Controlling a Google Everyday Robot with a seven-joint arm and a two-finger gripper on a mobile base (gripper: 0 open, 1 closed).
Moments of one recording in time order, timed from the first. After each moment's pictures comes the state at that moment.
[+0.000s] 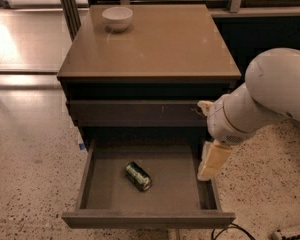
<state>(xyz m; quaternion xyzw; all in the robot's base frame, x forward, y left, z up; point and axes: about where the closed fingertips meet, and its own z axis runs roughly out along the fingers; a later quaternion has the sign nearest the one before) 0.459 -0.133 0.793 -0.66 0.72 0.02 0.21</state>
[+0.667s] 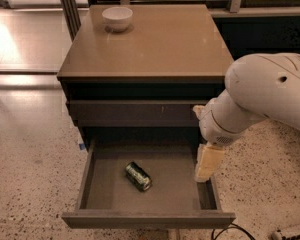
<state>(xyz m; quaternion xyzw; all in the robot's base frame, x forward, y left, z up) 0.465 -0.128 0.769 -0.67 0.72 0.01 0.17</state>
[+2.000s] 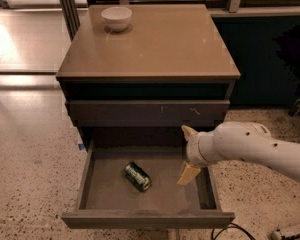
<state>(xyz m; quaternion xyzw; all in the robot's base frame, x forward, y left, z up) 0.529 -0.108 0.616 -0.64 0.71 0.03 0.30</state>
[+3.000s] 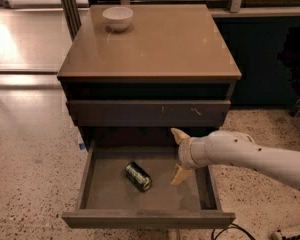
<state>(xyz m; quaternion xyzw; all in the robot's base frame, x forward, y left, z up) 0.552 -0.082 0.574 -0.67 0.66 0.03 0.34</state>
